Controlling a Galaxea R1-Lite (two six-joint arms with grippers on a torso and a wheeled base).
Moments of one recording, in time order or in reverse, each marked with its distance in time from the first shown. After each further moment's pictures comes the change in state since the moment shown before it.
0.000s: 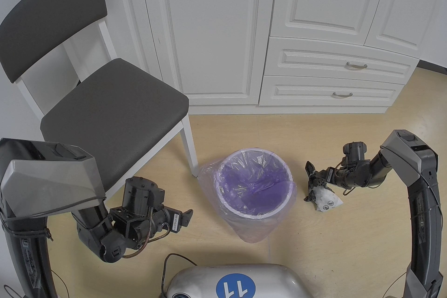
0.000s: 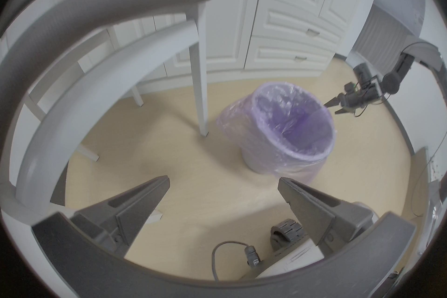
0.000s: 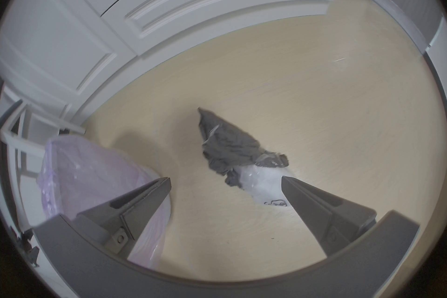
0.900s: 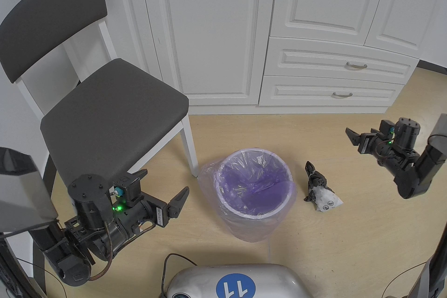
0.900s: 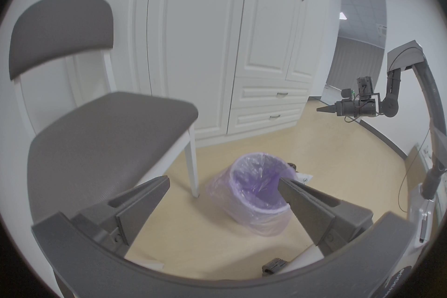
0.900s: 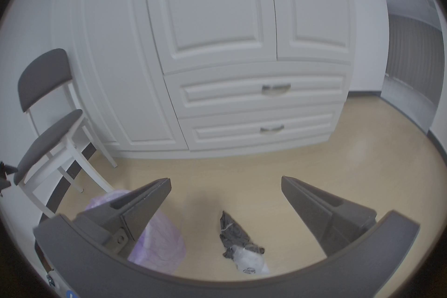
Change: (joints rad) left arm -0.070 -0.277 0.301 -0.441 -0.010 0.099; right arm -0.032 -0.551 0.731 -0.841 0.032 -0.282
